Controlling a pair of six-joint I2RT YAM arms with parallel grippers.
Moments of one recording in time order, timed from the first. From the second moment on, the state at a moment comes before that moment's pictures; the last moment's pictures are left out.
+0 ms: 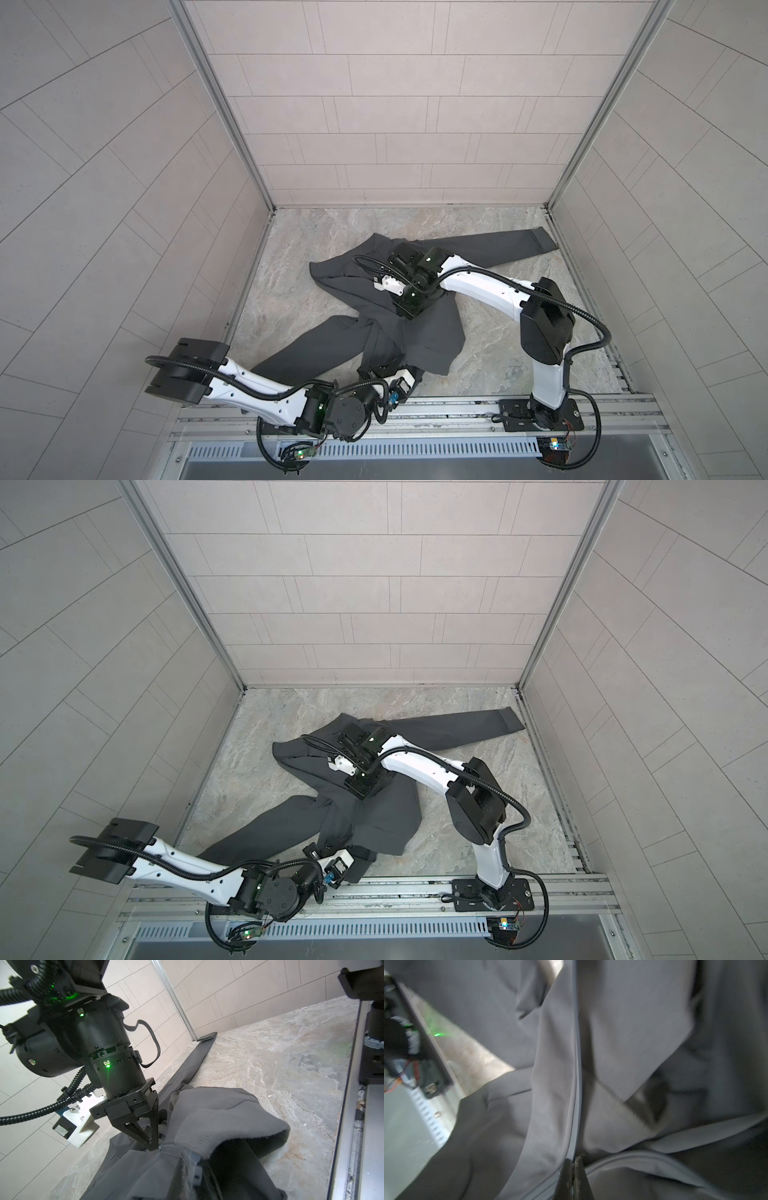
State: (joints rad) left arm -1.80 0.87 0.12 0.61 -1.05 0.41; right arm 0.81 1.96 1.68 -1.00 -0.24 -0.12
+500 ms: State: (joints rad) left arm -1.82 0.80 0.16 0.47 -1.10 0.41; right arm 0.57 2.27 2.34 -1.06 0.12 -0.20
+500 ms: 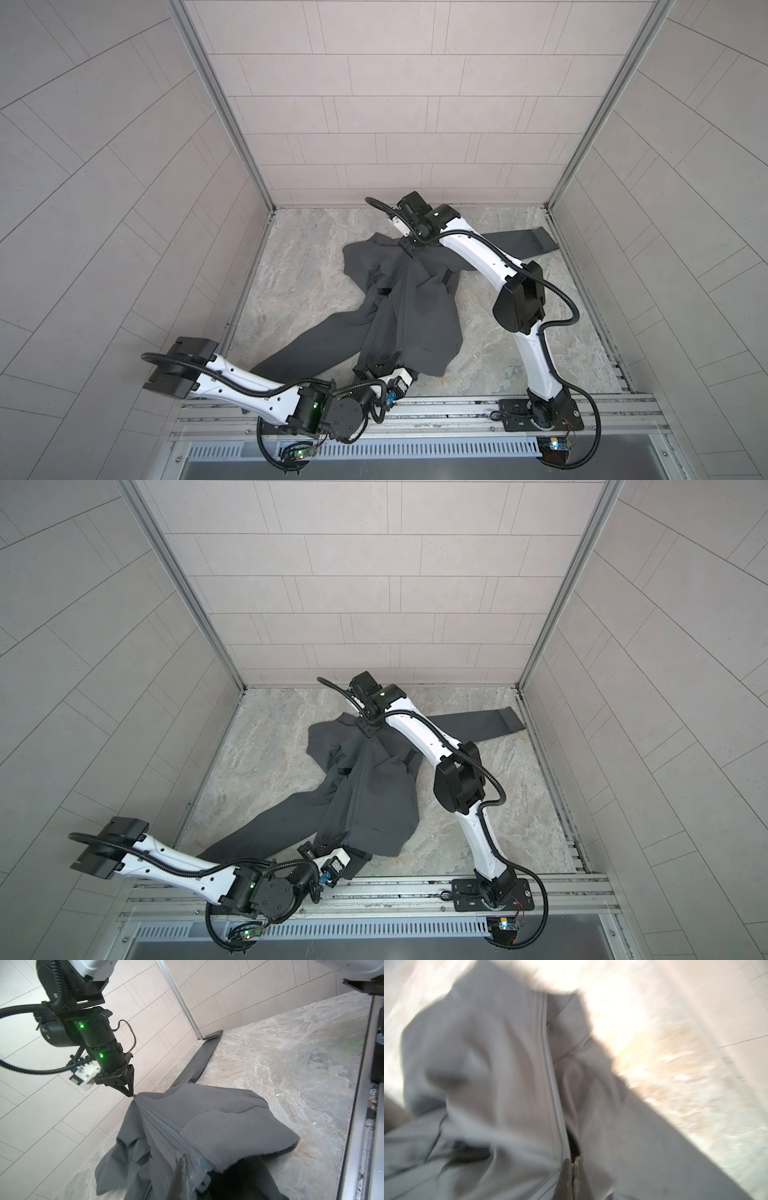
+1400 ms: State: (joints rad) left arm -1.91 0.81 0.39 0.16 -1.21 0.29; right arm 0.29 2.59 2.73 -0.86 0.10 -0.11
